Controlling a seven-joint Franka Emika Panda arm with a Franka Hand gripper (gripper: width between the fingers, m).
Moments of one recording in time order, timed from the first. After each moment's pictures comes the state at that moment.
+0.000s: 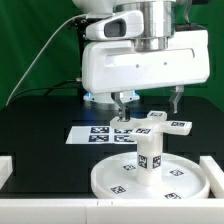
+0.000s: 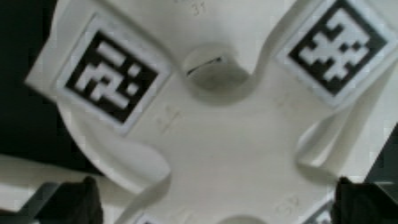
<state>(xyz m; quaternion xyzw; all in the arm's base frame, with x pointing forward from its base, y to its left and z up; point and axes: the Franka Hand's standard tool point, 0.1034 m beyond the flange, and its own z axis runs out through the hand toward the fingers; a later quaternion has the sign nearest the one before) 0.566 0.034 0.119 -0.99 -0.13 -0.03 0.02</state>
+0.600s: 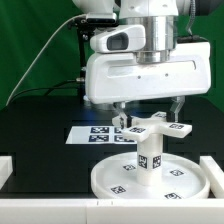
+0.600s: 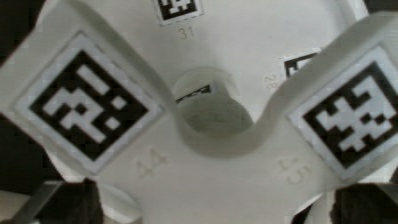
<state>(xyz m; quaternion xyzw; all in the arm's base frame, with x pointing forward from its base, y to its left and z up) 0.560 0.039 0.103 -0.99 -0.11 -0.02 0.01</state>
